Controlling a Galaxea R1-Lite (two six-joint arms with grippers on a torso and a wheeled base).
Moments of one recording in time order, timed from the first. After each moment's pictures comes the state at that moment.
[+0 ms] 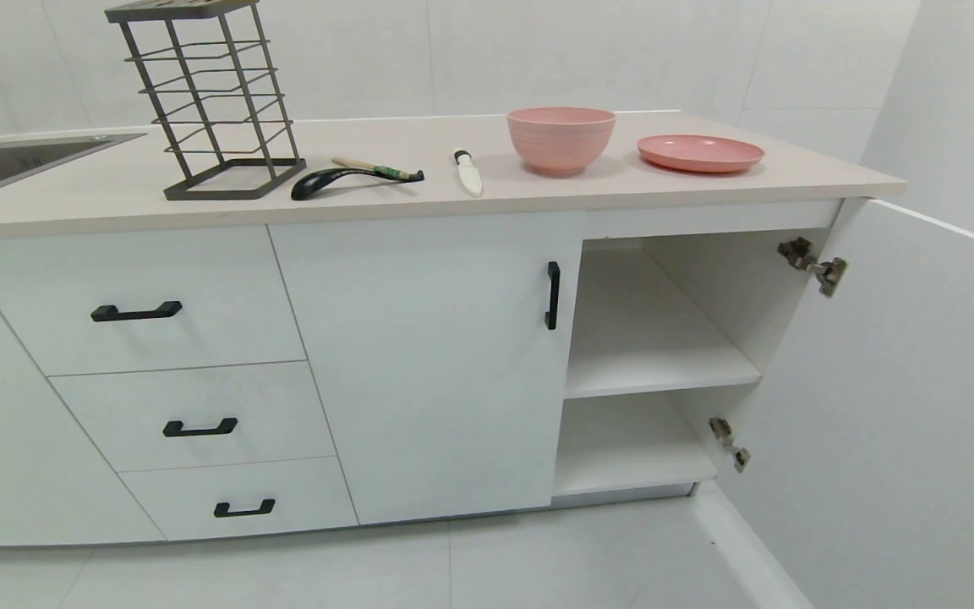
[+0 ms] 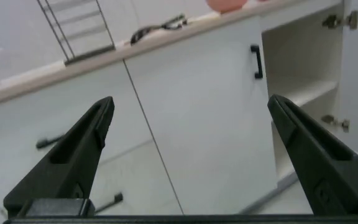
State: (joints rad) left arm -0.01 0.21 -0.01 -0.49 -0.37 0.18; right arm 0.05 0.09 0.00 -0.58 0.96 -0.17
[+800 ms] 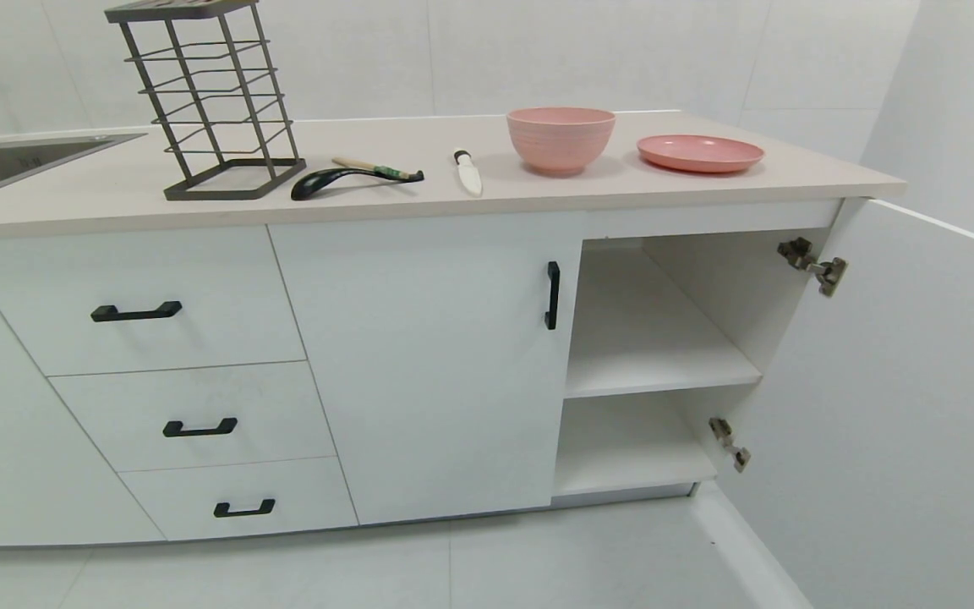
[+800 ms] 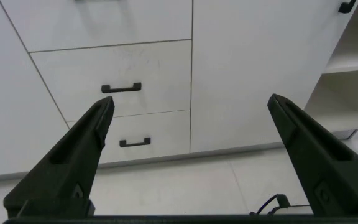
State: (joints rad) left arm 0.00 0.00 0.00 0.00 -0.04 0.02; right arm 0.00 0.02 0.00 0.00 0.06 -0.03
